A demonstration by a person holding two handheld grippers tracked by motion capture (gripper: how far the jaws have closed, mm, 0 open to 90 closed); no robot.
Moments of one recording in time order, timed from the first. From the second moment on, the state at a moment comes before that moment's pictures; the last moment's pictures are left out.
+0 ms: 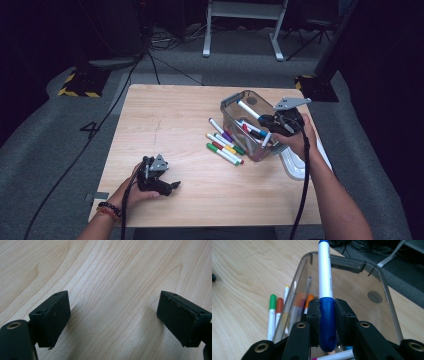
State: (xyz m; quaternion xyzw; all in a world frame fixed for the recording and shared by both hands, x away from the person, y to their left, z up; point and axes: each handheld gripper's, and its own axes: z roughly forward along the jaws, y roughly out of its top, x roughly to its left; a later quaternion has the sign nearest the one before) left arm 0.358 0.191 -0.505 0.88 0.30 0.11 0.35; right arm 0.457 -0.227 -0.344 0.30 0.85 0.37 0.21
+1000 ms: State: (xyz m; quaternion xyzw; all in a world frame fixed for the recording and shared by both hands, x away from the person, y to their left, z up) left arm 0.358 0.191 -0.505 0.88 0.30 0.11 0.35; right arm 0.503 -0.197 -0.394 0.31 0.92 0.22 0.10
